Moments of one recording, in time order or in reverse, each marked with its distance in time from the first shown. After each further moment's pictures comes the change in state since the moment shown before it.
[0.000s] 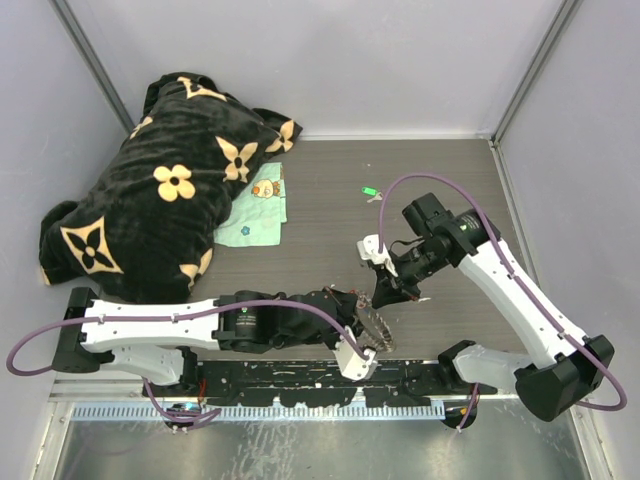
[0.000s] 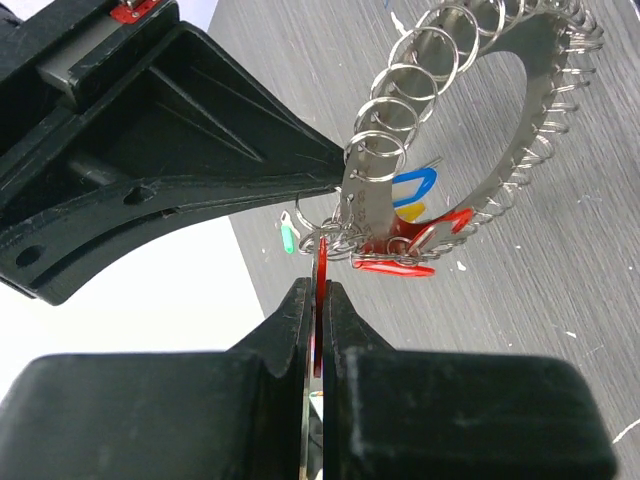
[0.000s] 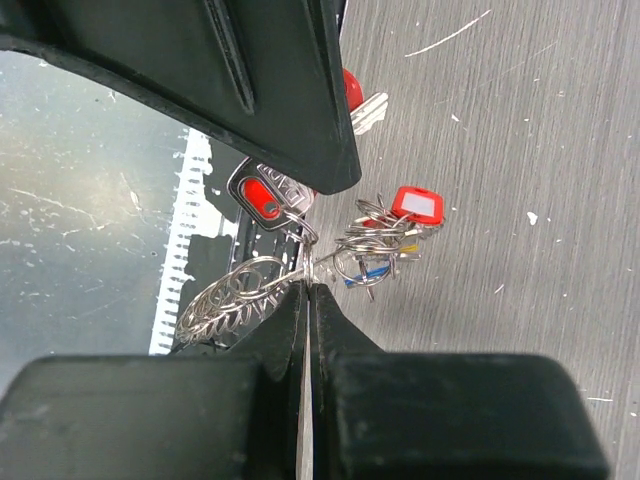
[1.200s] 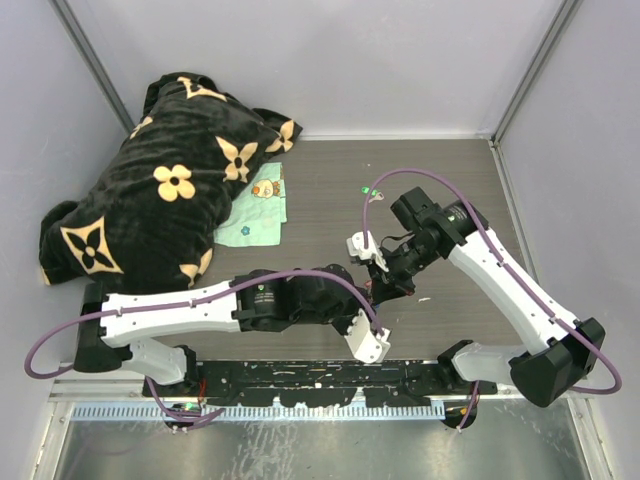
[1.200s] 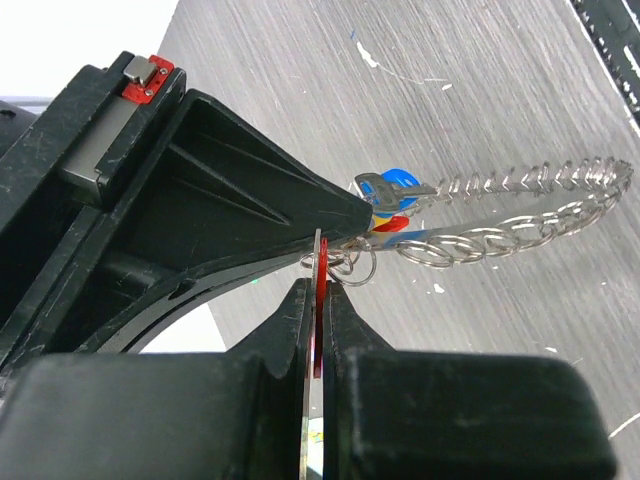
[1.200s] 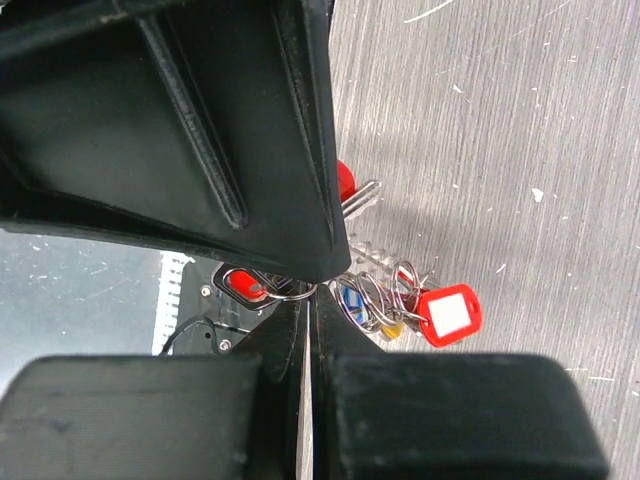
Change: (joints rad) left arm 0.105 0.122 0.172 -0.114 0.201 -0.069; right arm 0.053 0.071 0.067 -0.015 0.088 0.041
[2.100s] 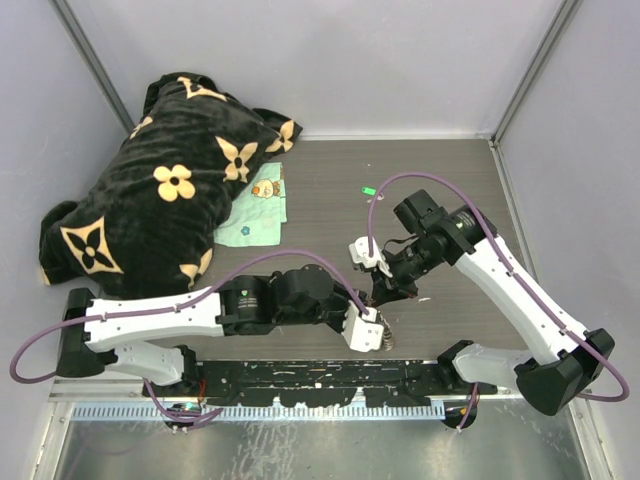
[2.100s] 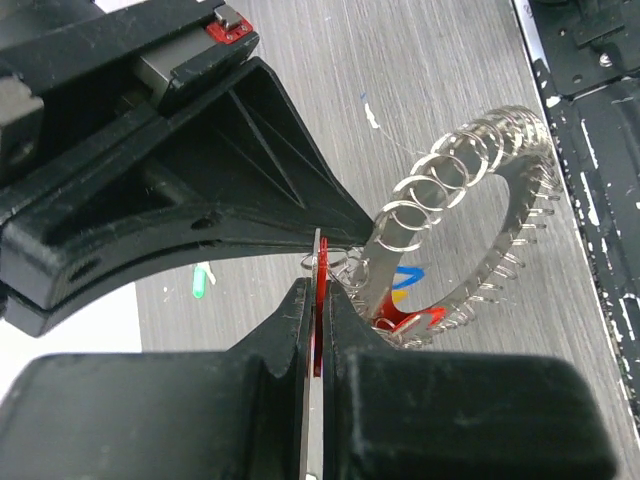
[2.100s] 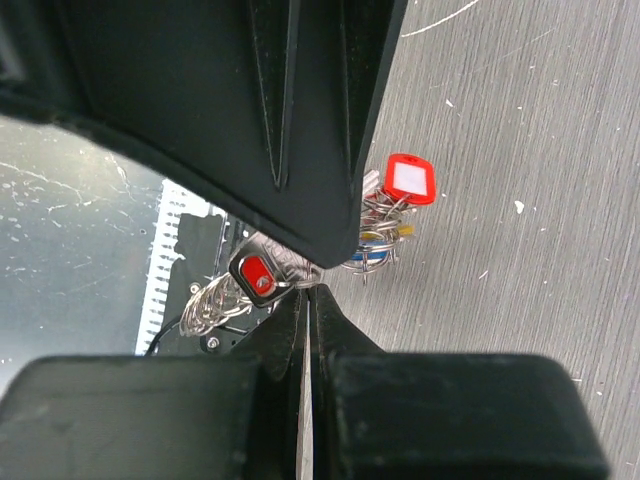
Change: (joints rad) left arm 0.016 -0.122 -0.169 0.227 0.050 -0.248; right arm 0.018 -0.054 0.006 -0.001 0.004 -0.024
